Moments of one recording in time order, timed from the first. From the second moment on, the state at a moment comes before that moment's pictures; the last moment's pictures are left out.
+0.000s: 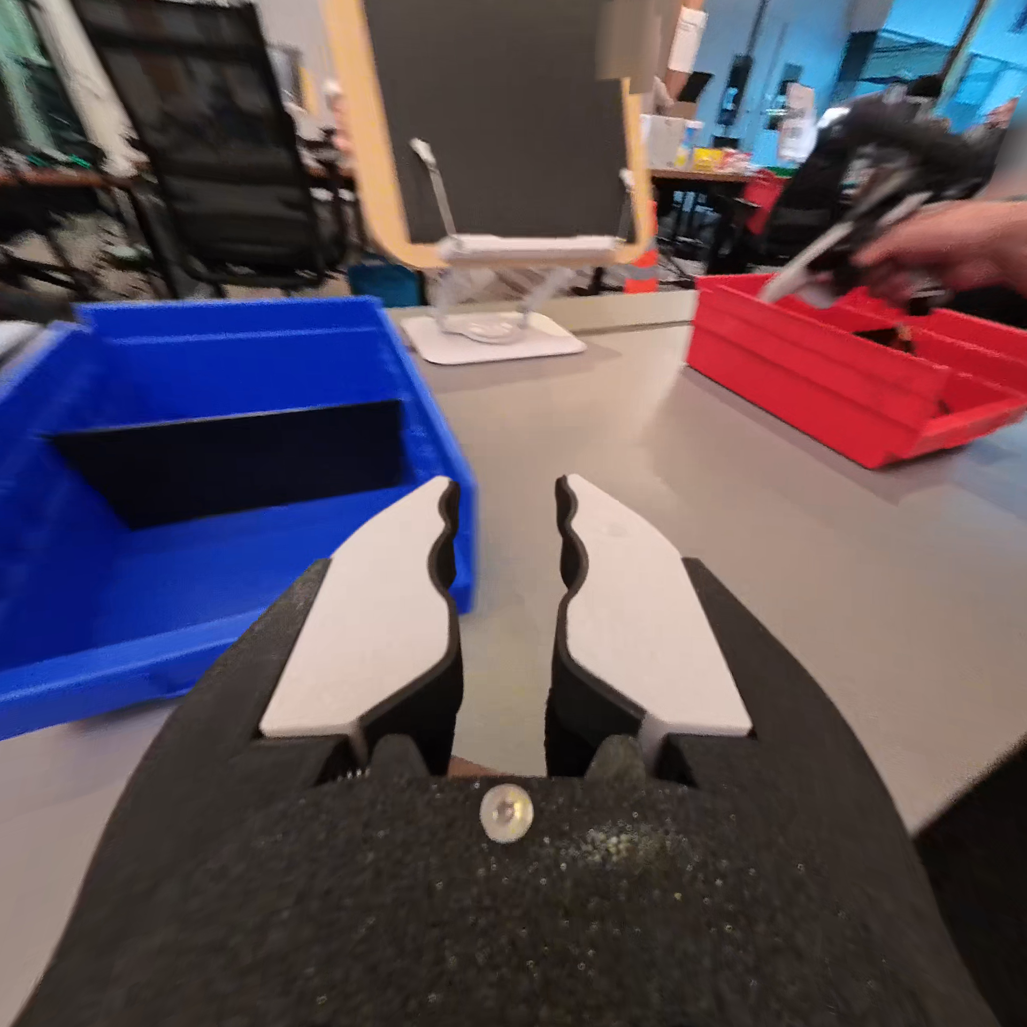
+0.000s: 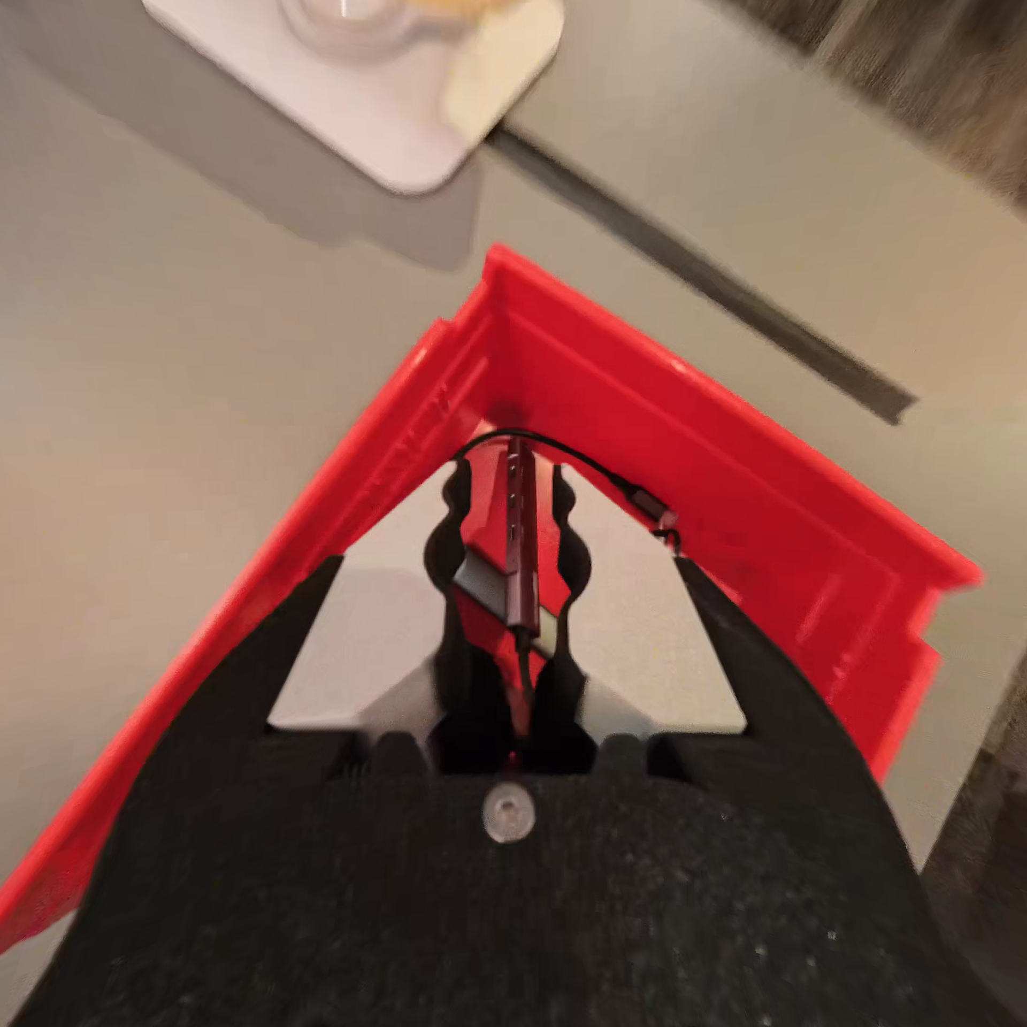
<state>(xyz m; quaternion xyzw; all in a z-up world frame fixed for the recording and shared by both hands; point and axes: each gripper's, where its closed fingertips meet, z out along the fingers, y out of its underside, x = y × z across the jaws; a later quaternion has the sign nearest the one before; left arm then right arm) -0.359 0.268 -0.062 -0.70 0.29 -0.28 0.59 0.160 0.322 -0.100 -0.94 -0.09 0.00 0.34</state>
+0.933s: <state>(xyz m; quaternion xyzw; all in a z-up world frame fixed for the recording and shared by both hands) -0.438 0.325 -0.110 -0.79 0.23 -0.19 0.53 0.101 0.089 -0.103 -0.77 0.10 -0.12 0.62</state>
